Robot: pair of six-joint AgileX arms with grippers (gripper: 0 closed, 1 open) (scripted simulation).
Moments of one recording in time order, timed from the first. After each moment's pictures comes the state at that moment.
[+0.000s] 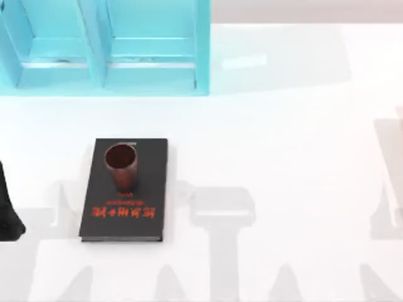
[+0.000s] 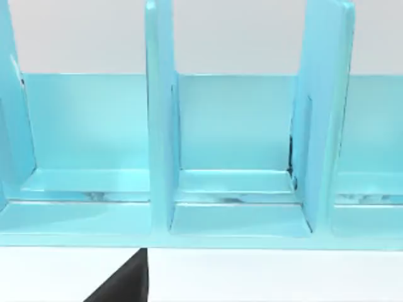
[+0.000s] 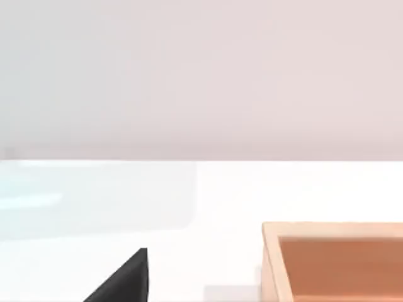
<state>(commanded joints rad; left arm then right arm) 0.00 0.00 0.00 0.00 0.00 0.00 0.00 0.00 0.00 0.00 0.00 0.00</state>
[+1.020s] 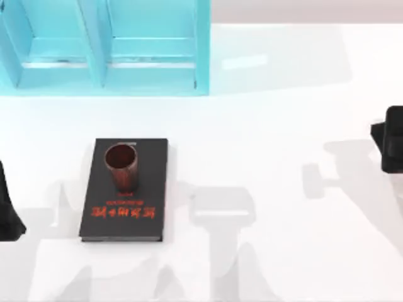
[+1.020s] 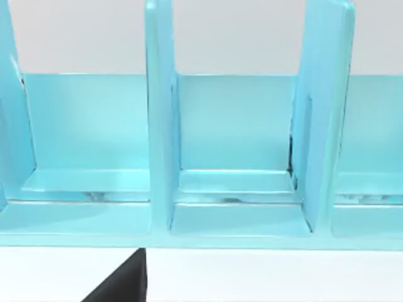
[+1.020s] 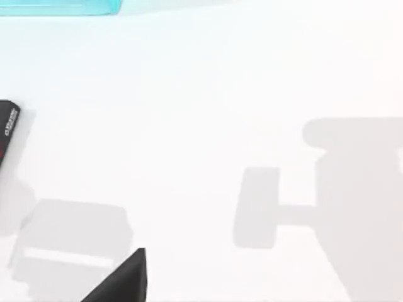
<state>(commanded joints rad) 0.00 0.00 0.00 0.00 0.00 0.00 0.41 0.92 0.87 -0.67 0.06 0.31</state>
